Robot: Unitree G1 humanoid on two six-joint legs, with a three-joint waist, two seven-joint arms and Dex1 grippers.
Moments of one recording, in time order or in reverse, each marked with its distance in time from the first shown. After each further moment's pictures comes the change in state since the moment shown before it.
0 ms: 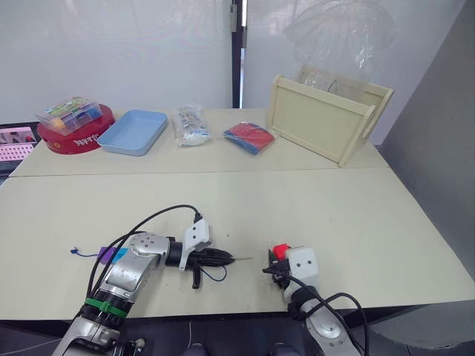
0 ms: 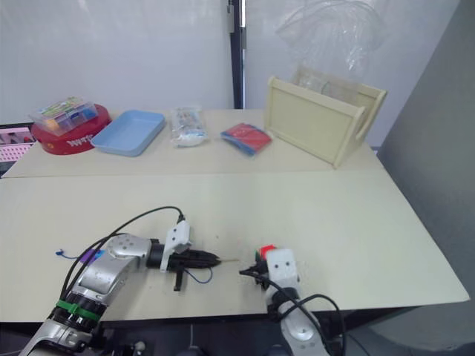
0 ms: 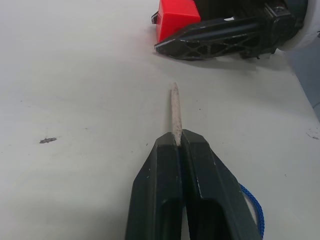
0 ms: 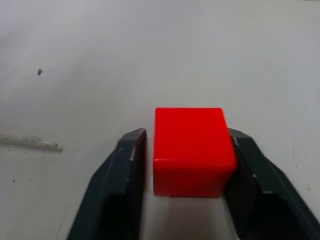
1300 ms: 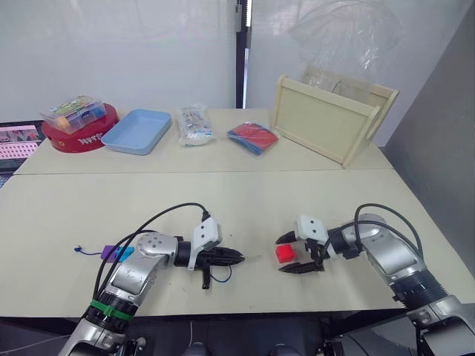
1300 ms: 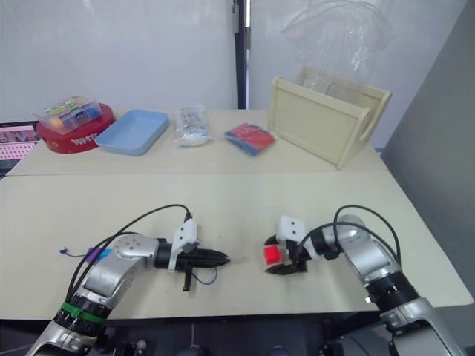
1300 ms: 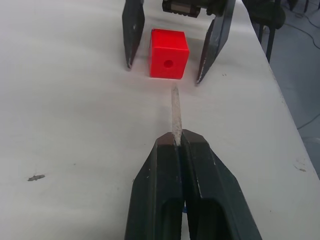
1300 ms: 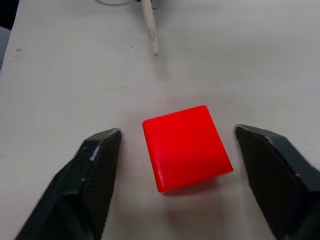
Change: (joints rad) left arm 0.010 -0.030 -0.014 -0.122 -0.024 0.086 0.065; right arm -0.766 -0.705 0.060 0.609 0.255 -0.151 1.242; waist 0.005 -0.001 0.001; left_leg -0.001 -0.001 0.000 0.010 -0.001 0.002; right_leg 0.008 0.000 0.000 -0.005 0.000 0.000
